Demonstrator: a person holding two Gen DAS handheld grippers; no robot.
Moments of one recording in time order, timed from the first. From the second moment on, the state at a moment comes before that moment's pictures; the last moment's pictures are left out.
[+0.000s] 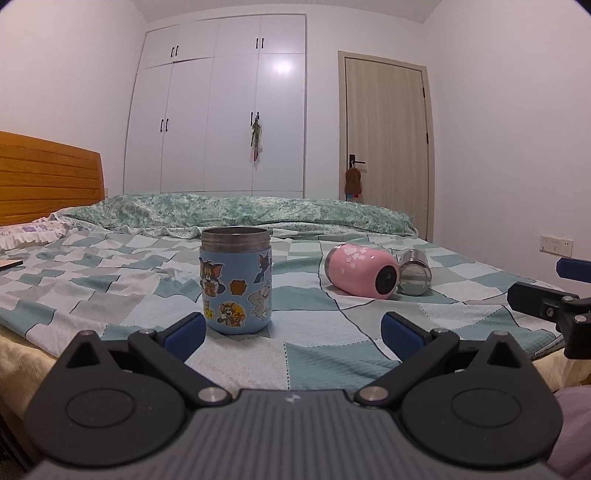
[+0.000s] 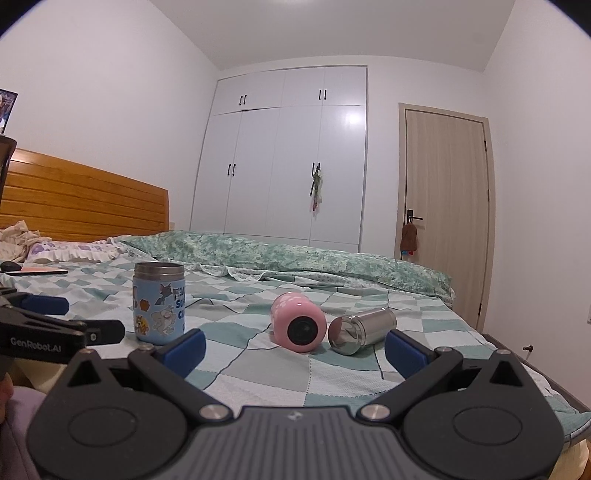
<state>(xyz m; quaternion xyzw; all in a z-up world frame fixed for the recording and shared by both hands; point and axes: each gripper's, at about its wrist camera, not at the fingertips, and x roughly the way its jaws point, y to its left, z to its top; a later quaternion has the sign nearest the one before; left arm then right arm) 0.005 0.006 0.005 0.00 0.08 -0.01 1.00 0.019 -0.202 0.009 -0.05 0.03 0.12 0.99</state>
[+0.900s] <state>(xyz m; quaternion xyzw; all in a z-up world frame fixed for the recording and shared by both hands) 0.002 0.002 0.007 0.00 0.08 -0.02 1.00 0.018 -0.201 0.009 -0.05 0.03 0.12 0.99</state>
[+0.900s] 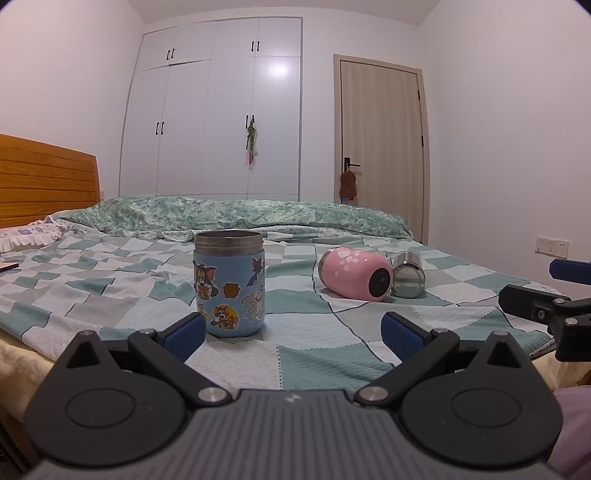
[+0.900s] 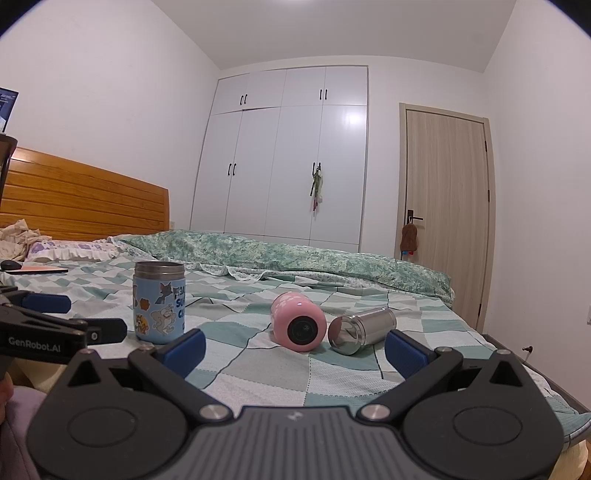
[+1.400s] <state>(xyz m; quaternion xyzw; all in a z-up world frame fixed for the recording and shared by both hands) 0.004 0.004 0.007 0.00 0.08 -0.02 1.00 0.018 -0.201 0.009 -0.05 0.03 0.12 0.99</state>
